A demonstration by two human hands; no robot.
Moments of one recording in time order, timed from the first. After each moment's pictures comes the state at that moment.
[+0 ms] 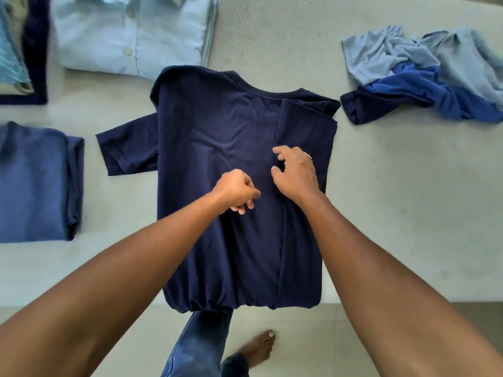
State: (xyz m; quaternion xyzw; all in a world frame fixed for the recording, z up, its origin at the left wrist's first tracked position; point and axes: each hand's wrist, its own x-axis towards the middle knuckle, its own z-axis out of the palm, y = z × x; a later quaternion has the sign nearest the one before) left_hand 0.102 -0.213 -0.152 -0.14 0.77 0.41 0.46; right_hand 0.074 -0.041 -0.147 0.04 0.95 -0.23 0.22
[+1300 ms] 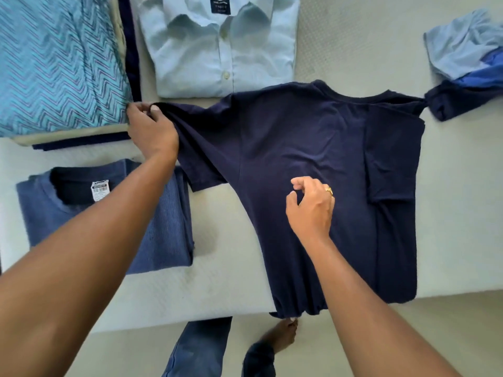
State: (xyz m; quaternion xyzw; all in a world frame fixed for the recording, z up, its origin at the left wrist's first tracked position) left_hand -0.012 -0.561 -0.163 -0.41 0.81 0.42 -0.04; right_hand 0.141 -0.270 -0.158 0.18 0.95 -0.26 0.09
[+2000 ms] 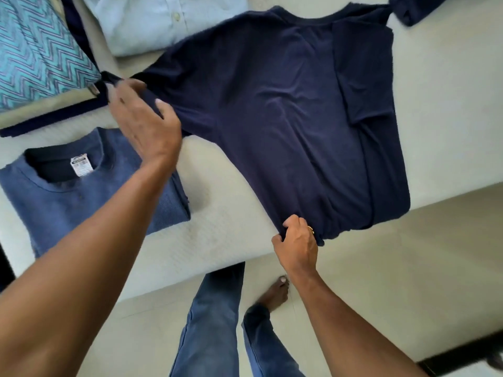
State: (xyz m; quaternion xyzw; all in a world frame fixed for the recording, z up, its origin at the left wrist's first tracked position) left_hand 0.081 -0.526 -0.141 -0.19 0.92 0.33 -0.08; right_hand 0.357 -0.309 -0.146 0.31 0.90 -0.18 0.26
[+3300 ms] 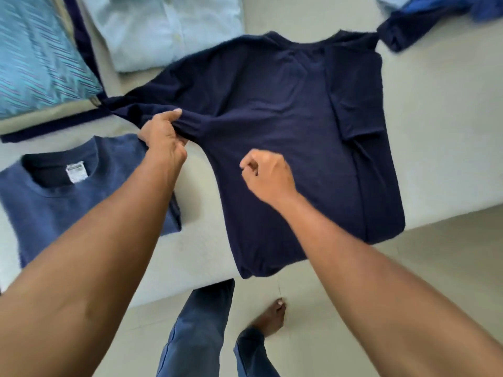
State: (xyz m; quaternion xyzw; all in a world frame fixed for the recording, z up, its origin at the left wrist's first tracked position) left_hand 0.058 -0.498 -0.165 -0.49 0.45 0.75 0.05; right_hand 0.187 -0.294 -0.132 0.08 0.93 -0.34 0.13
